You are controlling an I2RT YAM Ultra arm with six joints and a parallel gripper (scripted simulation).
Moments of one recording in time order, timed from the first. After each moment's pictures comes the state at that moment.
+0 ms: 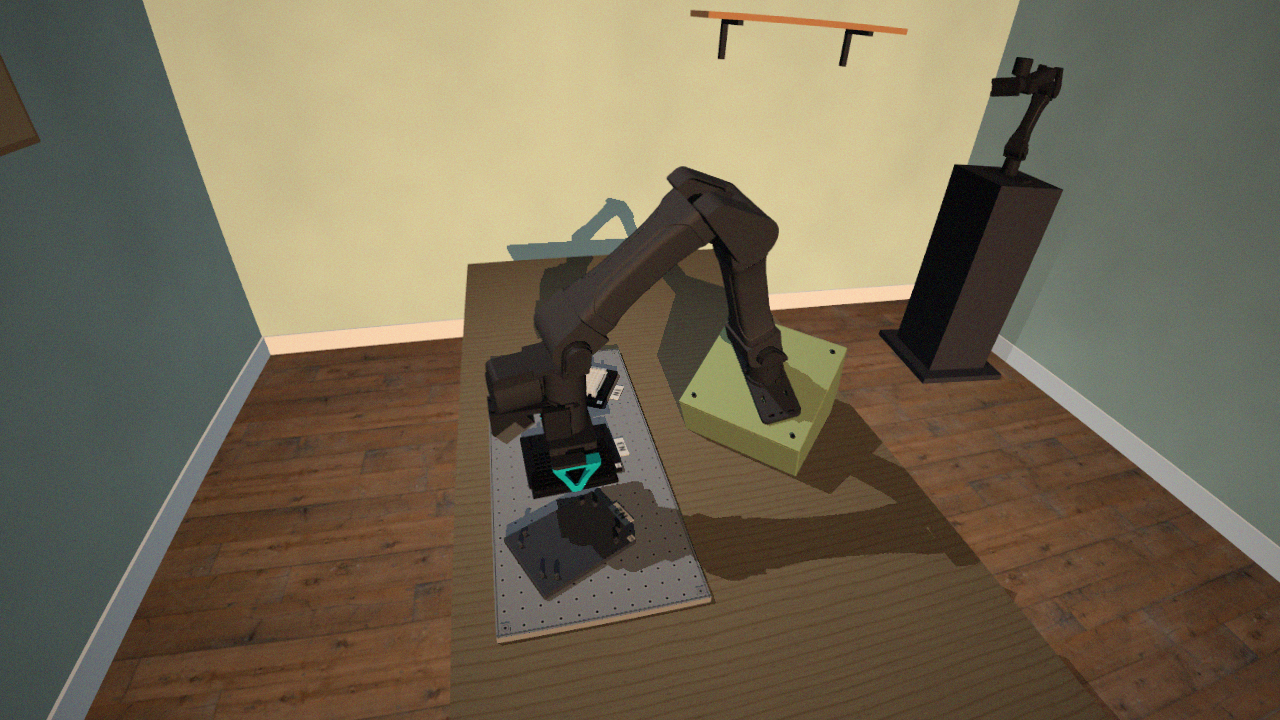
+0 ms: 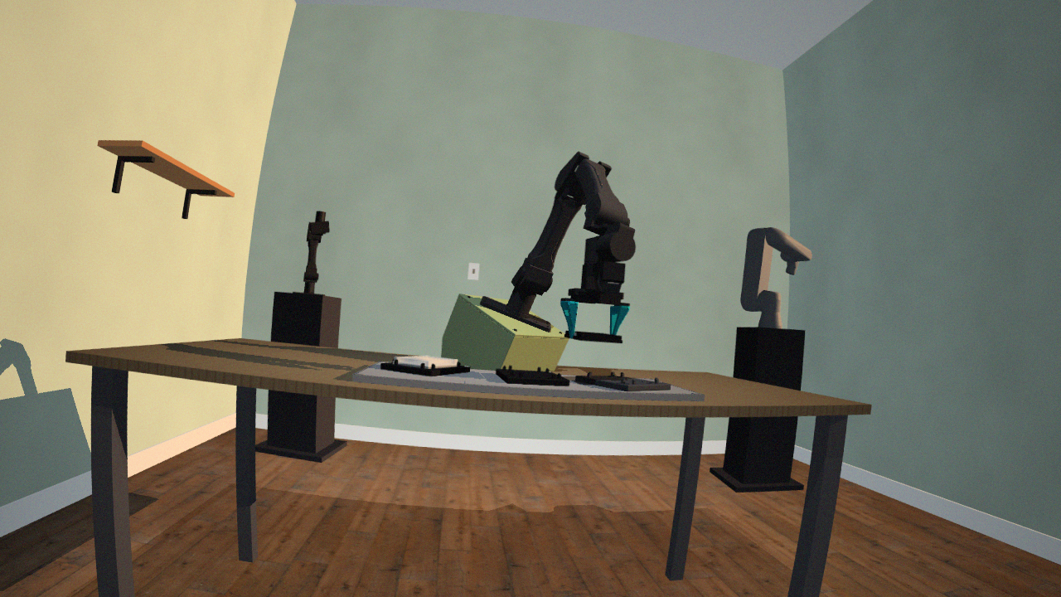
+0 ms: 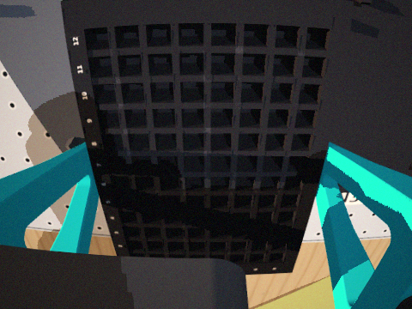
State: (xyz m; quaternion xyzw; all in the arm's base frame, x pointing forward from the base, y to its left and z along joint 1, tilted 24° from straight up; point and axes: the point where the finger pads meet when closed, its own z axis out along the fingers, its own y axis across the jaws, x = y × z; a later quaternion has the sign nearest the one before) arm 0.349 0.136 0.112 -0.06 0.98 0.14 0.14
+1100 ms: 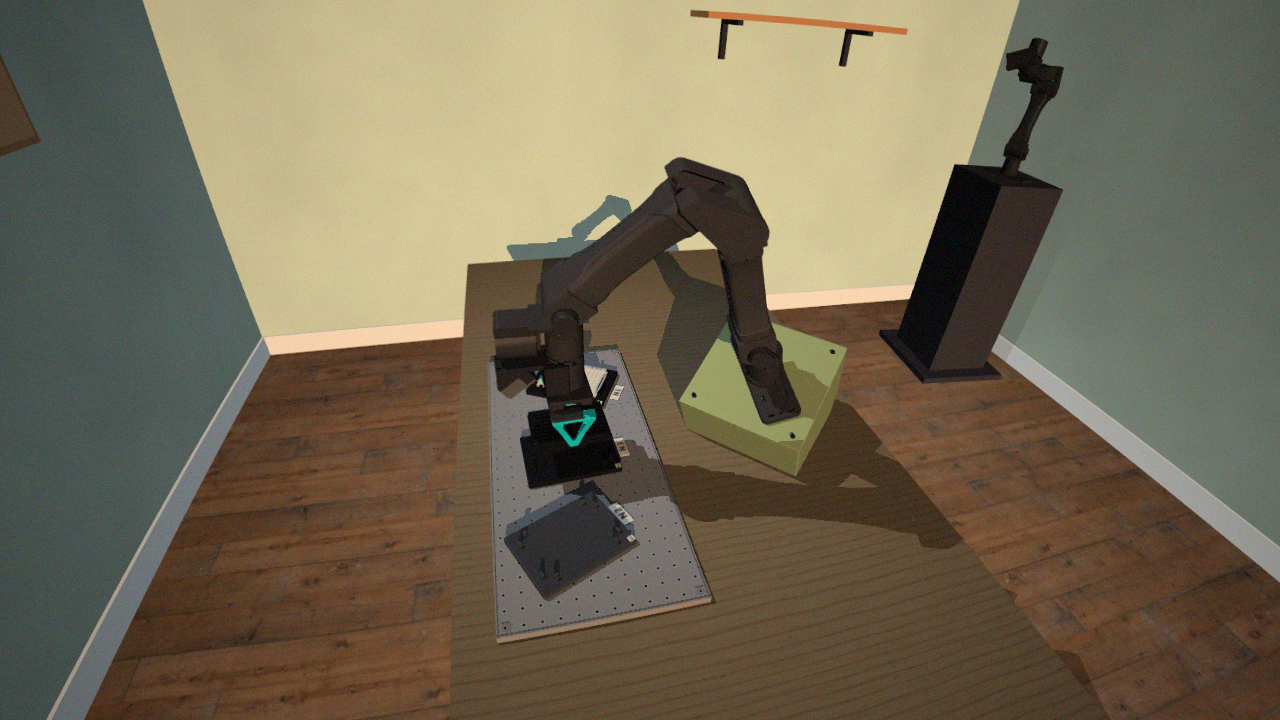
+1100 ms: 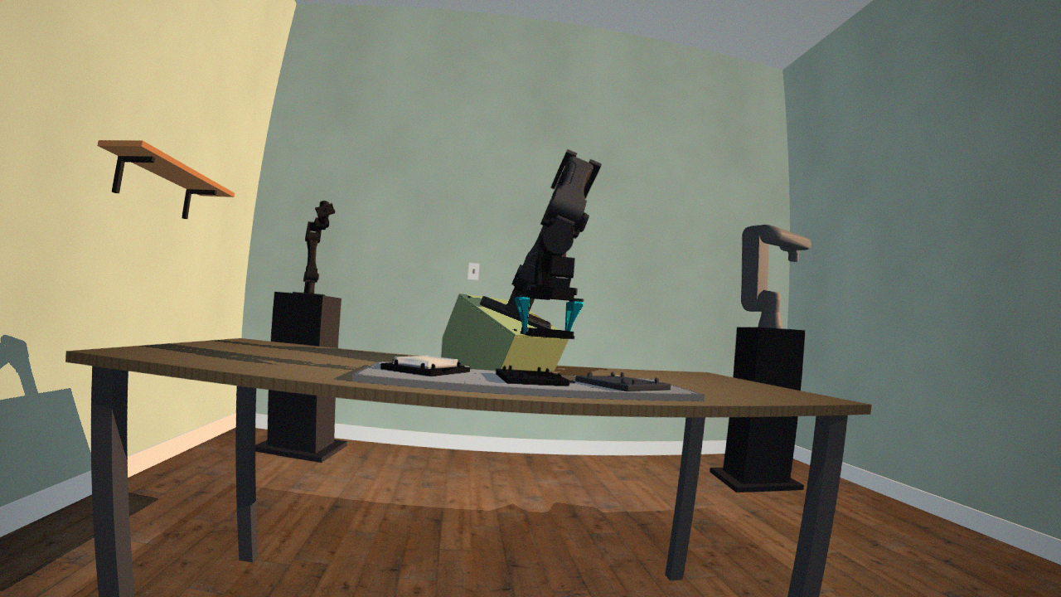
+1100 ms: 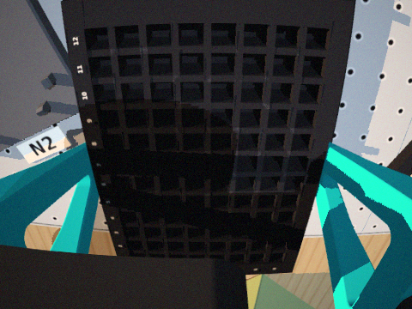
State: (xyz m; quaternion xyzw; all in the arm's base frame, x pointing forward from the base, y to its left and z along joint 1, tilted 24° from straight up) arm 0.349 0.046 0.084 -0.06 0.98 0.14 0.15
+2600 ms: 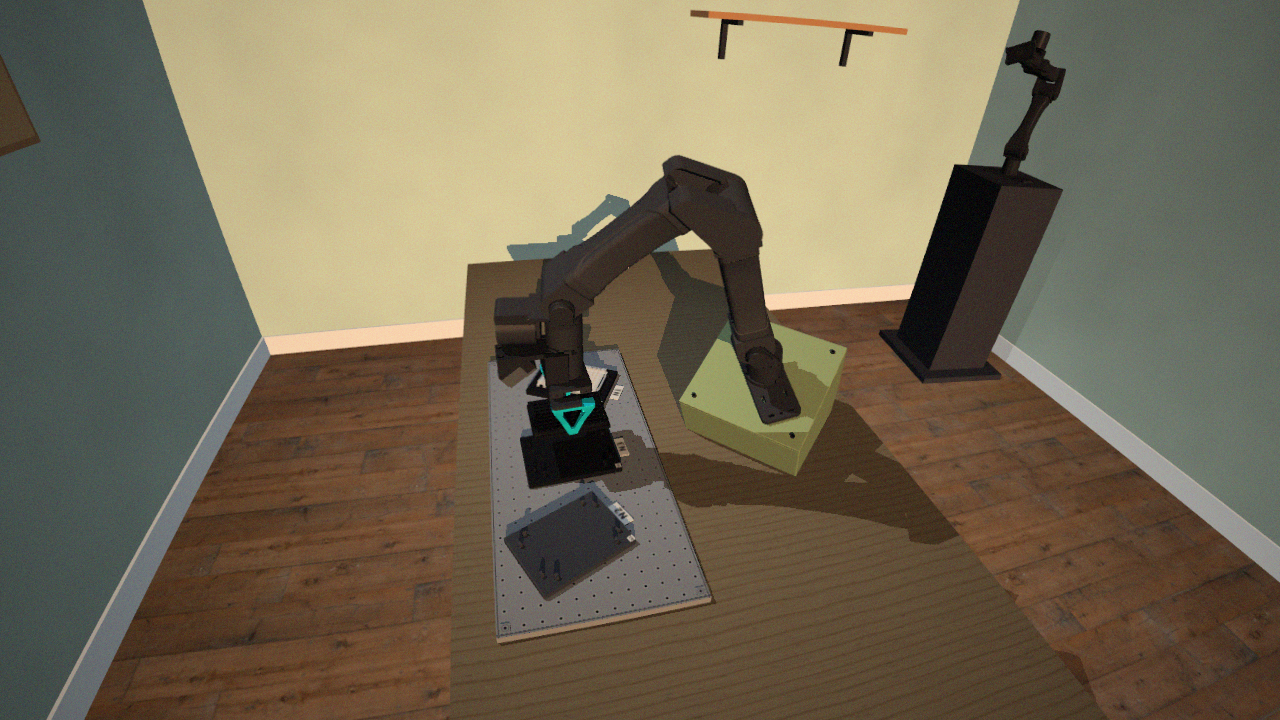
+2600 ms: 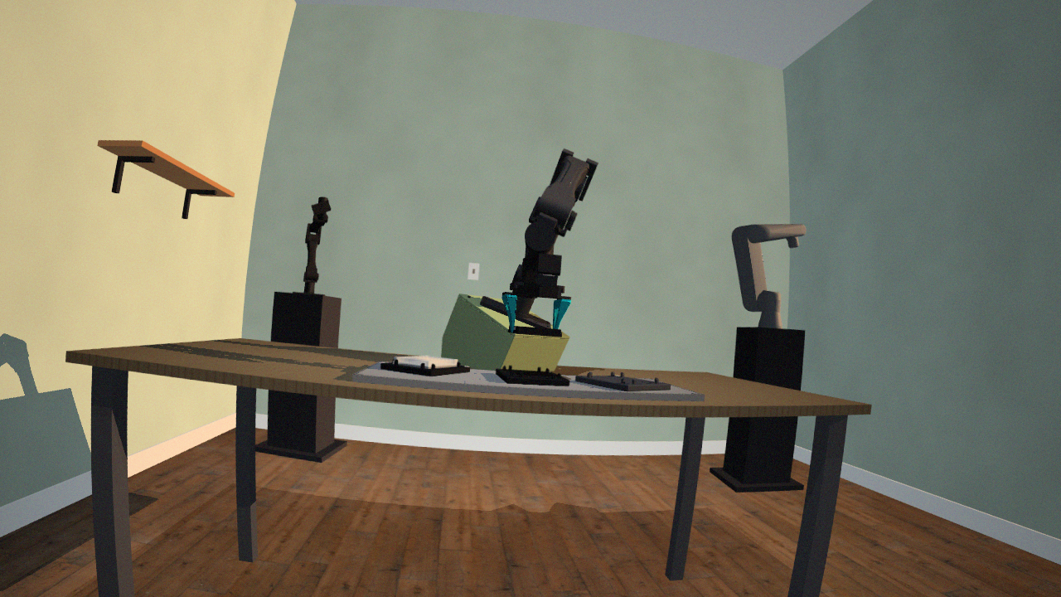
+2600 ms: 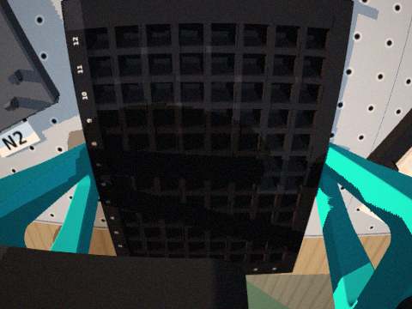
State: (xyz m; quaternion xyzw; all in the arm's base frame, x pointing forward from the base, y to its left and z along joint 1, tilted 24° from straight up) arm 0.350 0.021 0.078 -0.06 0.98 0.14 0.15
